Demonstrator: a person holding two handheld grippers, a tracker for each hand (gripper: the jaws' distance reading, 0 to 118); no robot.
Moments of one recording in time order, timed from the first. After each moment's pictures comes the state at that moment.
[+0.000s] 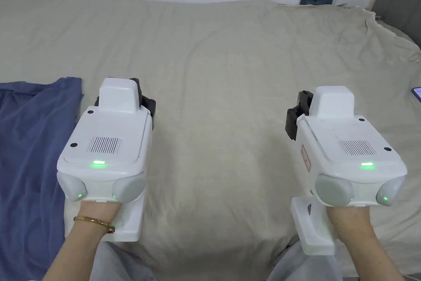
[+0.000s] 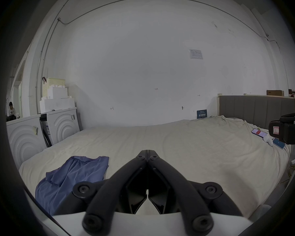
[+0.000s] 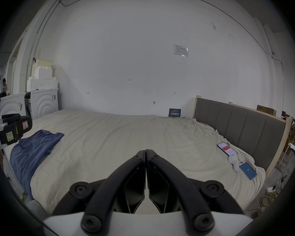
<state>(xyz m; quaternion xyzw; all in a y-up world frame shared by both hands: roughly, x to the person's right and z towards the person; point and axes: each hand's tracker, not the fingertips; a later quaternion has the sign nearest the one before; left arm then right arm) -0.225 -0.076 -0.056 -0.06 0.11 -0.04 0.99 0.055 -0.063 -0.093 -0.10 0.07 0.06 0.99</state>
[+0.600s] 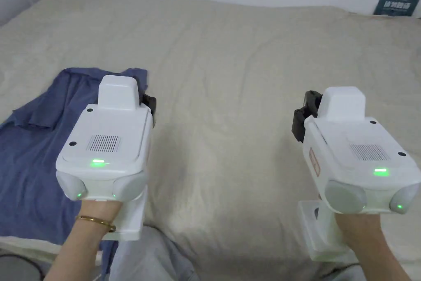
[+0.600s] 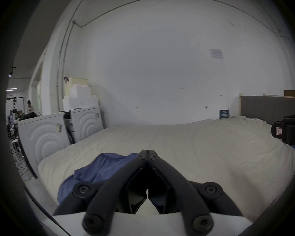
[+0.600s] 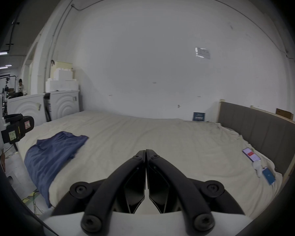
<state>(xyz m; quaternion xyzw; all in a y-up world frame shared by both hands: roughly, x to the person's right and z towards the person) -0.300 -0.068 -0.006 -0.06 0.22 -0.04 0.97 -0.034 -0.055 -0.092 -0.09 0.18 0.05 0.98</state>
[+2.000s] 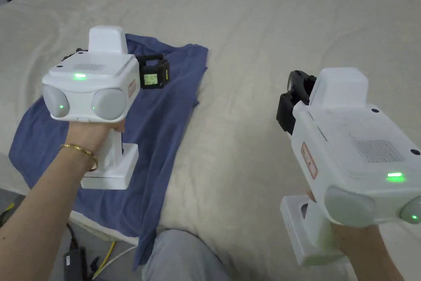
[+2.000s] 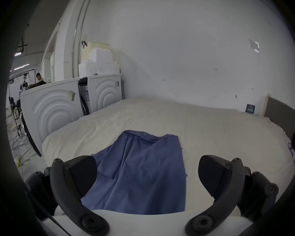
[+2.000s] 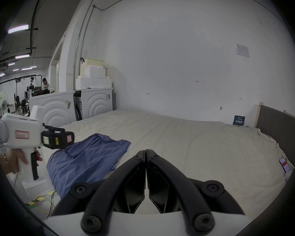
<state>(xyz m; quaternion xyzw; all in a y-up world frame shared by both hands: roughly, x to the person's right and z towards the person) -0.490 -0.090 -0.094 -0.19 0.28 0.04 0.94 -0.181 -0.051 -0.131 -0.10 0.31 0.05 0.94</state>
